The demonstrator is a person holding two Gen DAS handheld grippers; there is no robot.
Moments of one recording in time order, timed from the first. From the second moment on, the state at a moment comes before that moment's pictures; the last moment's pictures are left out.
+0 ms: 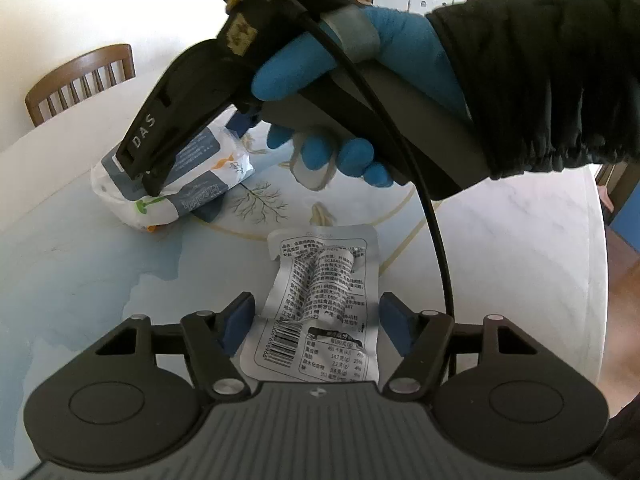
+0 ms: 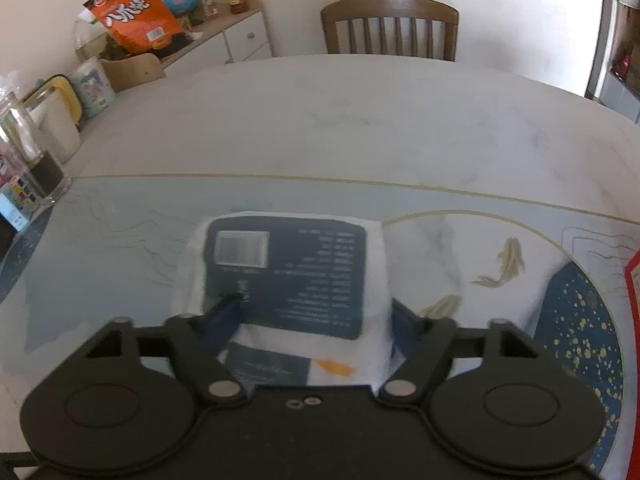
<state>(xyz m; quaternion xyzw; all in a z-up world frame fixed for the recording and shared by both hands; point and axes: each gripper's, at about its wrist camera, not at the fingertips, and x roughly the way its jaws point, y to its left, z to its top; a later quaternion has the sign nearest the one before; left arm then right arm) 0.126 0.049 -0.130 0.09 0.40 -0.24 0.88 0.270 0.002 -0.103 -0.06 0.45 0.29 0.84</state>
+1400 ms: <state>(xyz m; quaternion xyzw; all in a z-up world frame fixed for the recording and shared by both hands) 0.125 0.033 -0.079 0.06 0.38 -0.19 0.90 0.242 -0.094 -0.025 0.00 0.38 0.22 0.90</state>
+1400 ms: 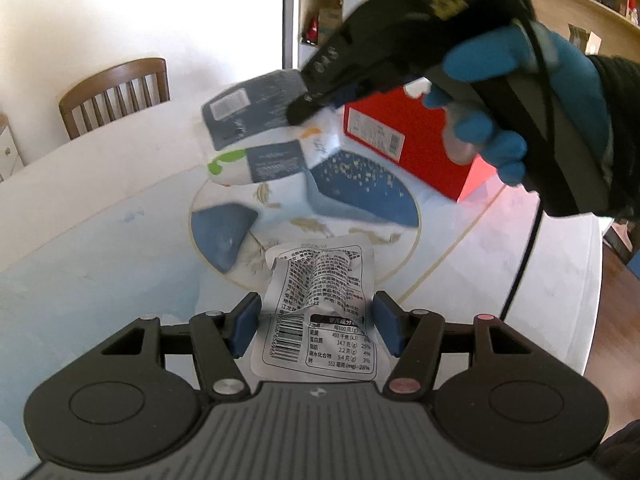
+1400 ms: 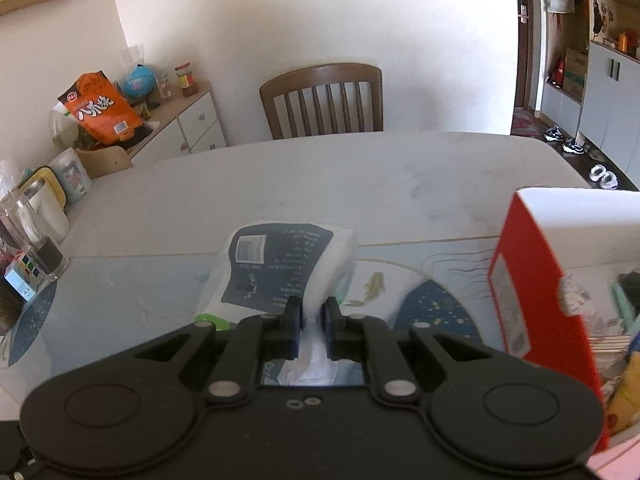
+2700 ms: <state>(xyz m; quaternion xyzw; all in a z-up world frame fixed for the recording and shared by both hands) 0.167 -0.068 0.007 0.05 0.33 -0.19 0.92 0.233 -0.246 0.041 0.04 0.34 0.21 0.92</state>
